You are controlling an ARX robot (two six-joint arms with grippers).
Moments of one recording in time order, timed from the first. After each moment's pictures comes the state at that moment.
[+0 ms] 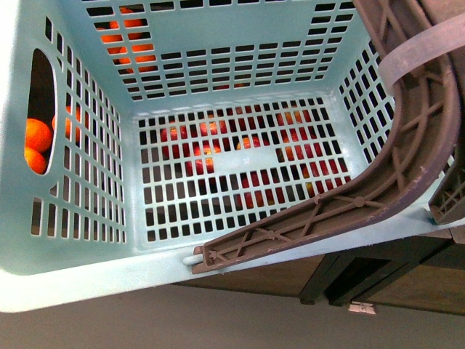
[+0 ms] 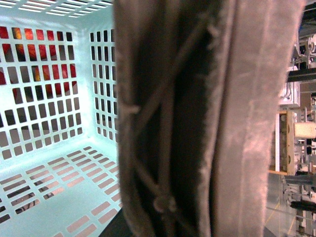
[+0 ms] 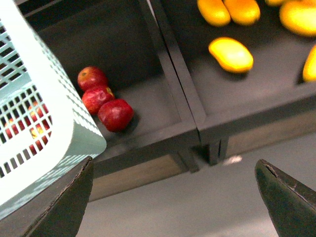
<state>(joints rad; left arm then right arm) -0.62 1.61 1.18 -0.14 0.32 -0.89 -0.11 0.33 0.18 -0.35 0.06 0.44</state>
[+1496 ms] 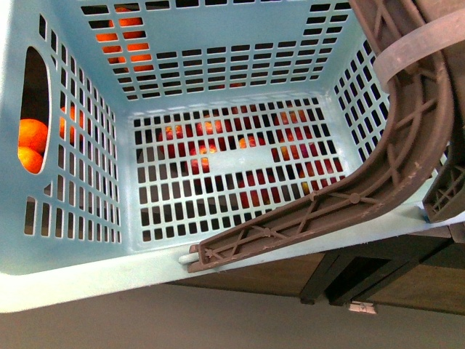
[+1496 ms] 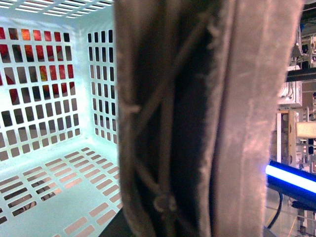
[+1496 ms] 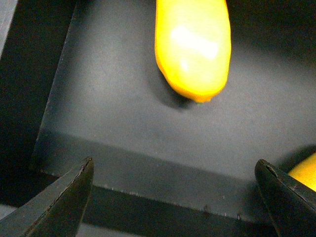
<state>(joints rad) -0.62 1.61 1.18 -0.14 0.32 -0.89 -0.58 2.41 1.23 0.20 -0.30 -0.70</state>
